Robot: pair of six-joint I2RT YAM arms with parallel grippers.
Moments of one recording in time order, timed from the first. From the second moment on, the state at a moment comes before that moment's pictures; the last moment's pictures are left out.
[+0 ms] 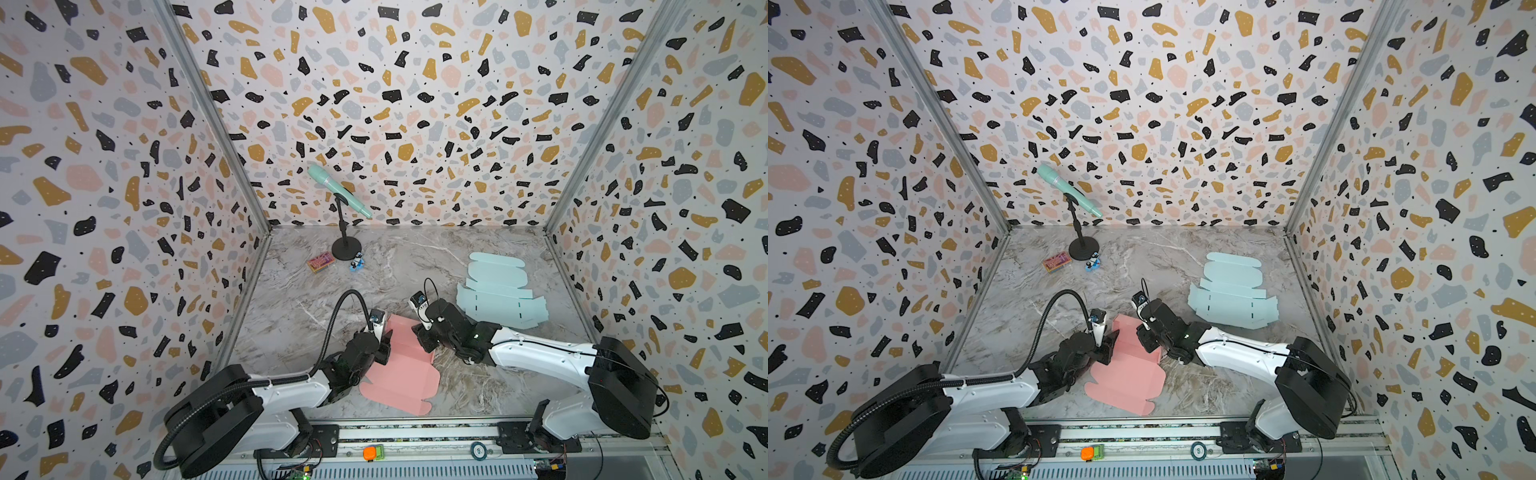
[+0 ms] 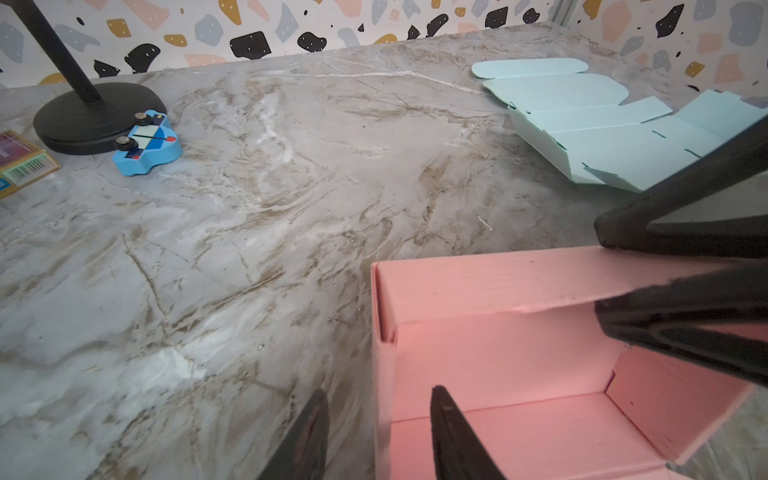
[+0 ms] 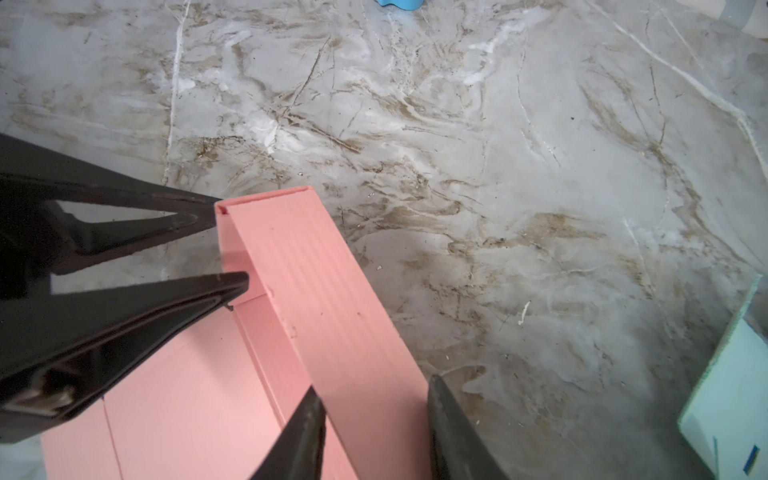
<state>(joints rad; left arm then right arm) -0.88 1.23 0.29 0.44 -0.35 -0.27 0.96 1.45 0.84 -0.15 0.16 0.17</state>
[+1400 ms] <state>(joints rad) -0.95 0.70 0.46 -0.41 -0.34 -0.75 0.78 1.56 0.74 -0.10 0.09 0.17</state>
